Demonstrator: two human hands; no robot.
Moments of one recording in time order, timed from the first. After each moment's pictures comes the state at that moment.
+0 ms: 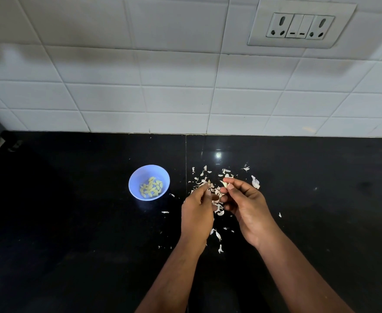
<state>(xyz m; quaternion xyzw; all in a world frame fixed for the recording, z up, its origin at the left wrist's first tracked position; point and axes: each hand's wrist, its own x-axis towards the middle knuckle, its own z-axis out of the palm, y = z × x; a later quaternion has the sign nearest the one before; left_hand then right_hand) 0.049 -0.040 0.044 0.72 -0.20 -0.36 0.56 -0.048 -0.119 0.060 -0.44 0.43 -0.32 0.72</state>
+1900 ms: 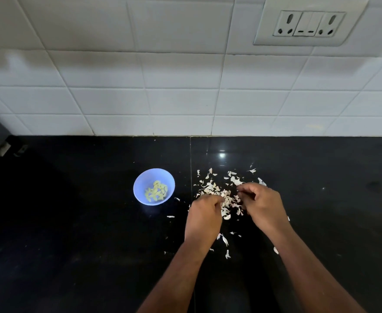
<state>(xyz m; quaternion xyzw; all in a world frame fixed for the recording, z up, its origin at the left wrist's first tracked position) 0.067 -0.050 0.021 0.79 -0.42 -0.22 0.38 -0.064 -0.158 0.035 -0.76 0.49 -0.22 0.37</state>
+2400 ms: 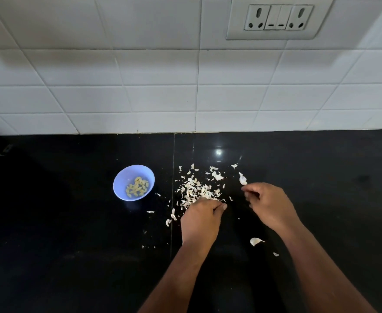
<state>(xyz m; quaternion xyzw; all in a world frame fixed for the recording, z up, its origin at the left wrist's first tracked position) 0.010 -0.062 0.022 0.82 -0.43 -0.20 0.31 -0.134 -0.191 0.047 -0.80 0.50 -0.11 0.30</state>
